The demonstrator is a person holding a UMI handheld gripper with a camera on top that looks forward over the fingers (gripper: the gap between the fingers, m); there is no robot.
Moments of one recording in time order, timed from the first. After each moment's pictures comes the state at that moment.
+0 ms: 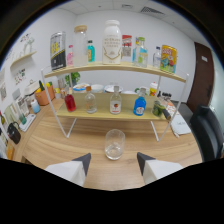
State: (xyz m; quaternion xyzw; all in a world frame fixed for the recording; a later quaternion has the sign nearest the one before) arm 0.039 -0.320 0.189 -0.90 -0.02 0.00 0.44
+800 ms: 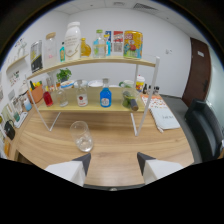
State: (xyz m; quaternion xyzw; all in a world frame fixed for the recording) arm 0.153 -0.338 0.178 -0.91 0.00 -0.01 0.42
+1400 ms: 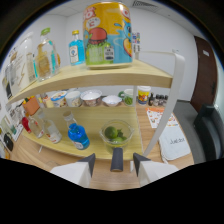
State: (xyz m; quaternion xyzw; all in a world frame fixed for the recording) arm 0.208 -0.170 0.175 -0.90 -0.02 0.03 0.43
